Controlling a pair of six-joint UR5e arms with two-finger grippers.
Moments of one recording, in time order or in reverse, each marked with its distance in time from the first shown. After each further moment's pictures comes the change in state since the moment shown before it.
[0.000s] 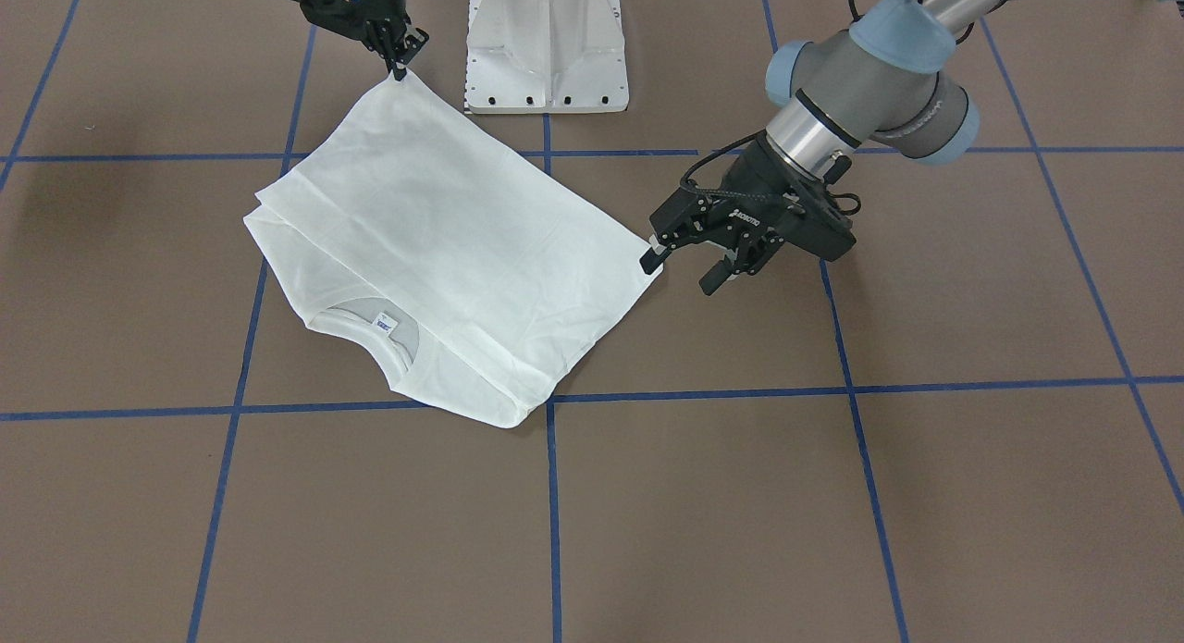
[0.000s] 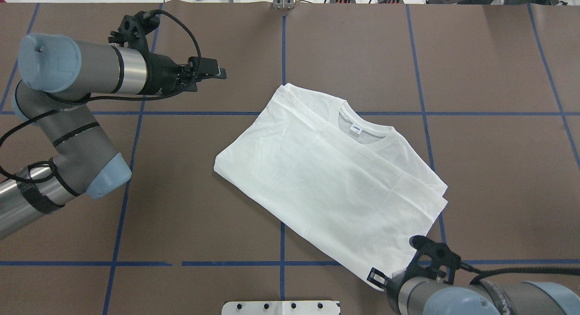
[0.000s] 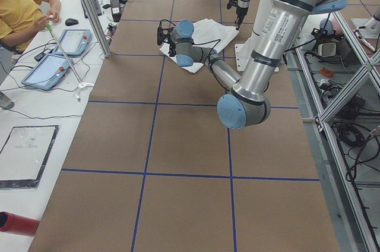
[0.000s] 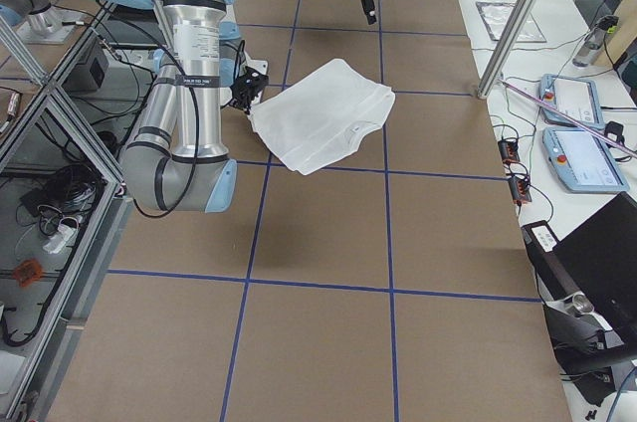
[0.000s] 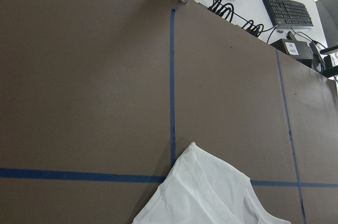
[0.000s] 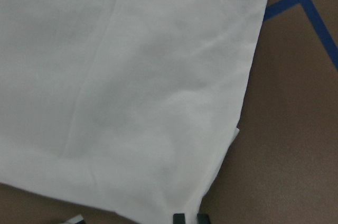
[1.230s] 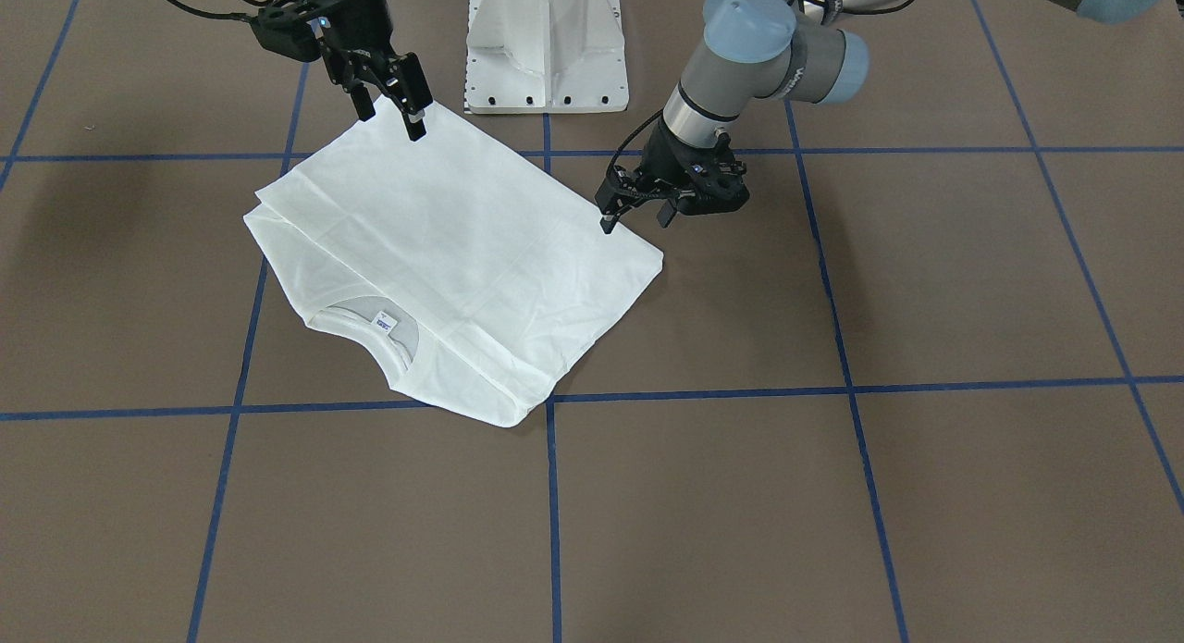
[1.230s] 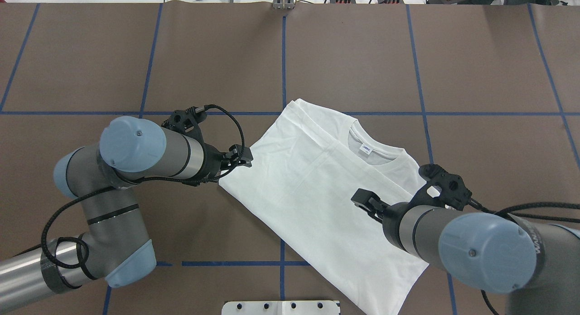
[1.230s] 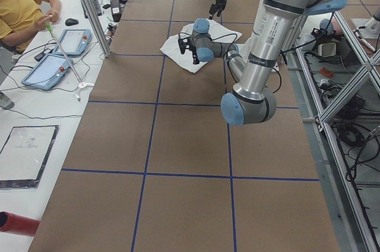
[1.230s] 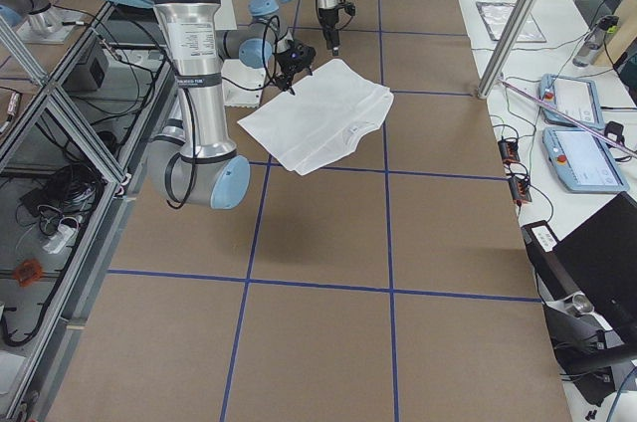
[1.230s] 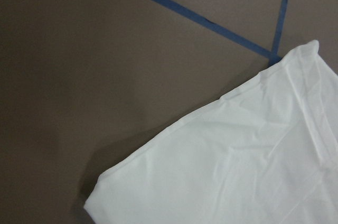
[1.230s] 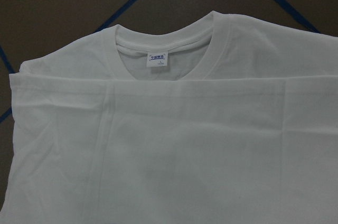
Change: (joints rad) left arm 0.254 0.006 -0.081 0.436 0.109 -0.164; right arm 0.406 0.158 0.007 -0.001 -0.001 -0.102
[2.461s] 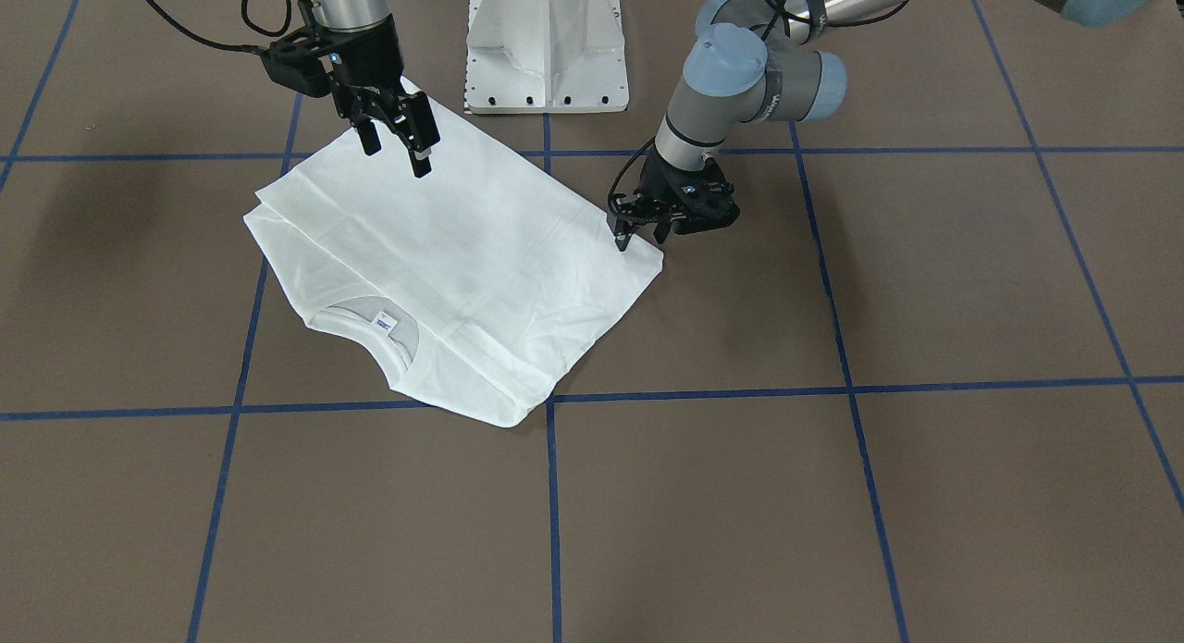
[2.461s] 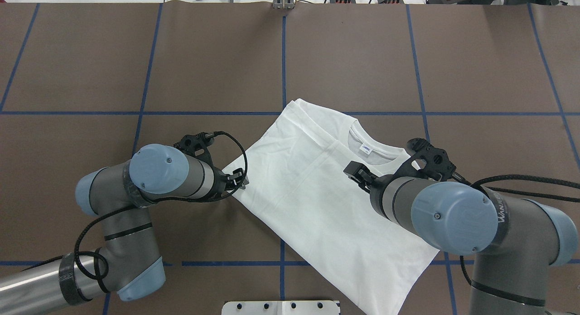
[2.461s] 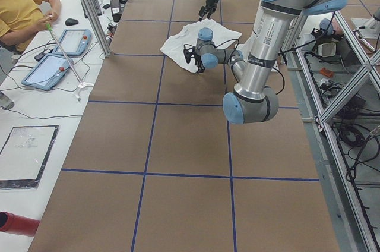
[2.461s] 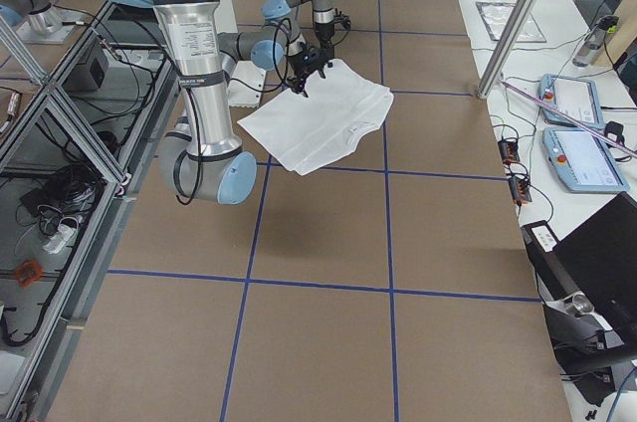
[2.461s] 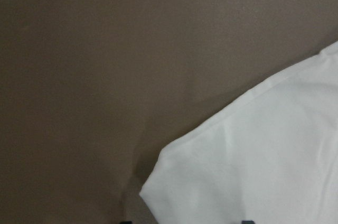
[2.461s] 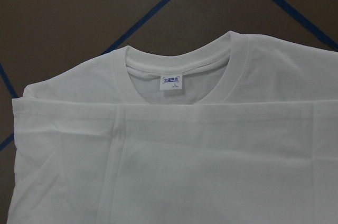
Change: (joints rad) left arm 0.027 -0.008 0.081 0.005 0.026 -0.001; right arm 0.033 0.051 -0.083 0.006 -0.009 -0.006
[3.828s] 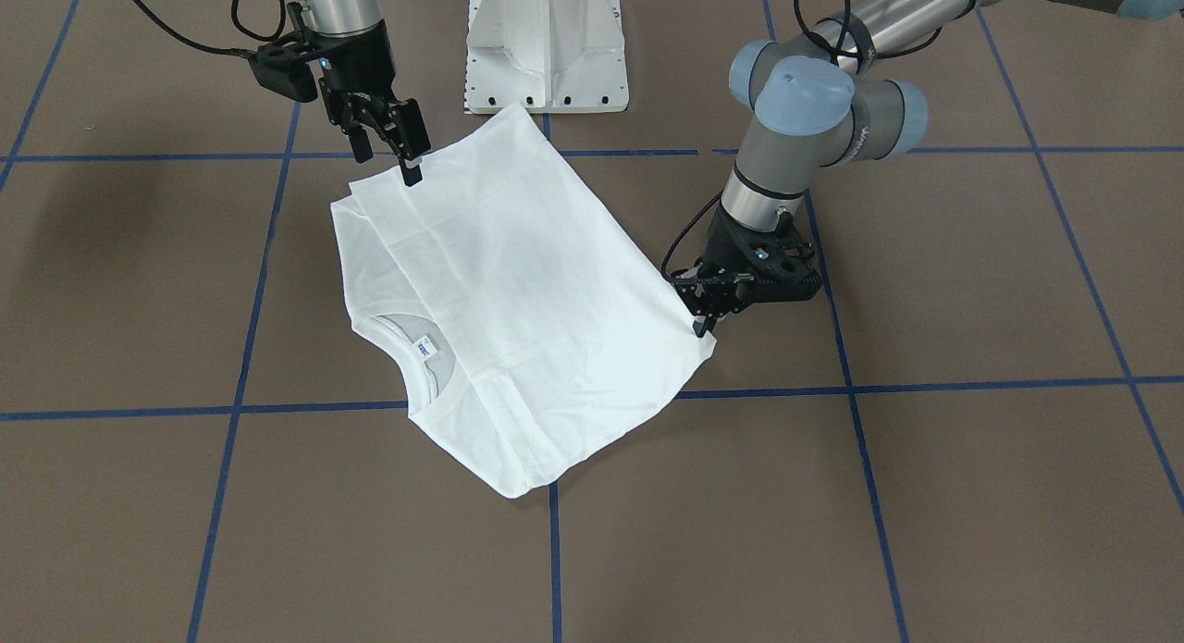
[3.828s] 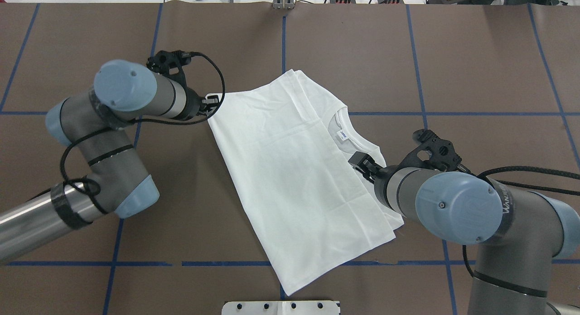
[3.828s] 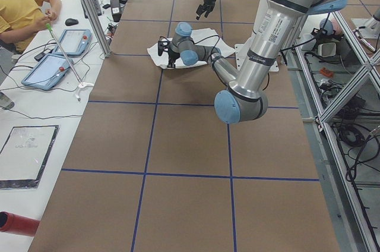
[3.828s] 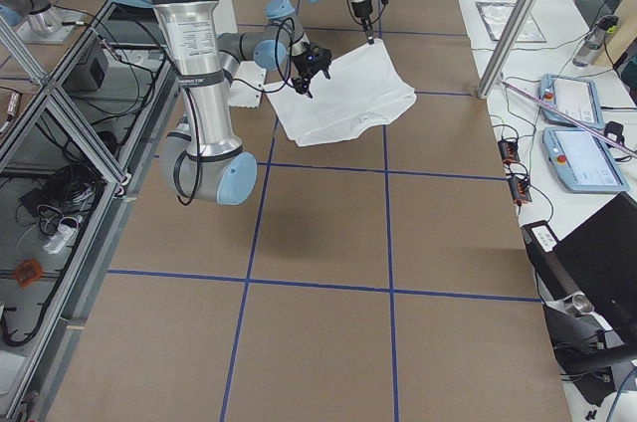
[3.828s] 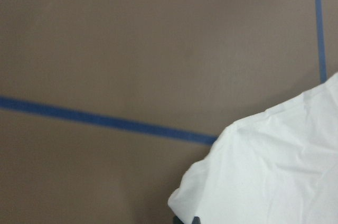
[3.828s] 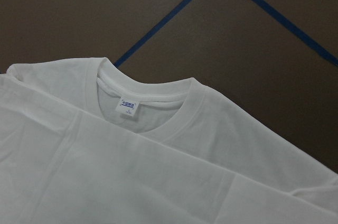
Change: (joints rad) left arm -0.276 -0.109 0.144 -0.043 0.017 0.338; right arm 0.033 0.000 -0.005 0.001 -0.005 -0.001
